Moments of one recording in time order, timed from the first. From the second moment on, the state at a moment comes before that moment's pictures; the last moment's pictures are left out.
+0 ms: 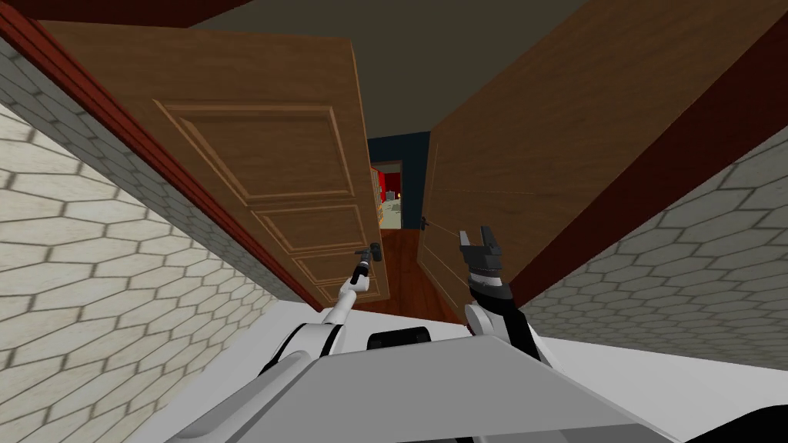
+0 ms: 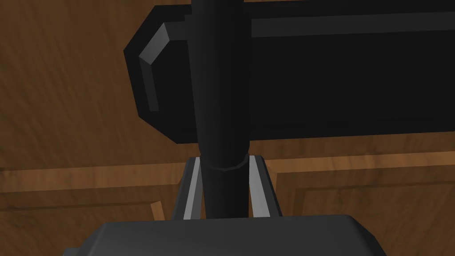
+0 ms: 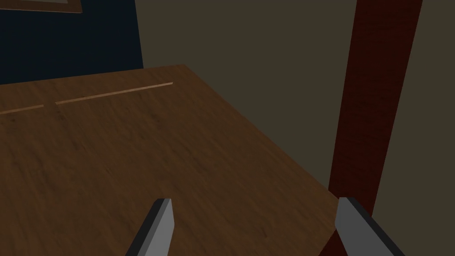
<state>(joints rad) -0.48 0.09 0.04 -0.65 0.10 -0.46 0.00</state>
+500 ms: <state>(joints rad) -0.48 0.11 0.09 -0.64 0.12 -0.46 -0.02</state>
